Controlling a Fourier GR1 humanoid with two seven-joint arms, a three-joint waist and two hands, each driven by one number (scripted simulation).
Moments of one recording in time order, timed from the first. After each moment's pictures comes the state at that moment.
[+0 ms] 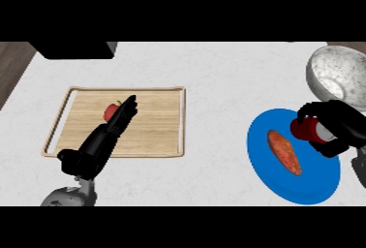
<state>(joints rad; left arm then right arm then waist) -0.09 0.10 -0.15 -1.64 0.00 -0.16 0.10 -0.31 -0.60 0.12 -1.19 0.93 0.11 -0.38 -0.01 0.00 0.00</state>
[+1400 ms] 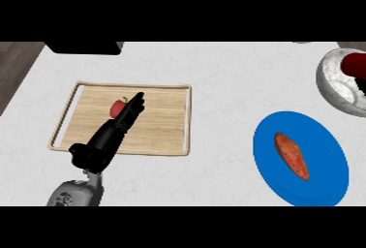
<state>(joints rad) -0.13 0.07 -0.15 -1.59 -0.03 -0.18 0.08 -0.67 -0.68 -0.30 -0.74 0.73 -0.15 -0.53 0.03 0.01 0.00</state>
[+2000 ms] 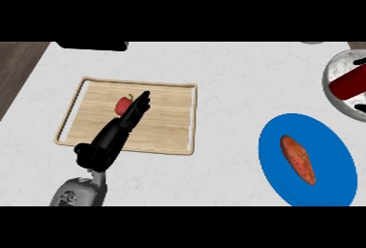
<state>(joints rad) -0.15 0.06 -0.17 -1.59 -0.03 -0.19 0.08 -0.81 -0.75 -0.26 -0.34 0.81 0.06 -0.61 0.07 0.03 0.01</state>
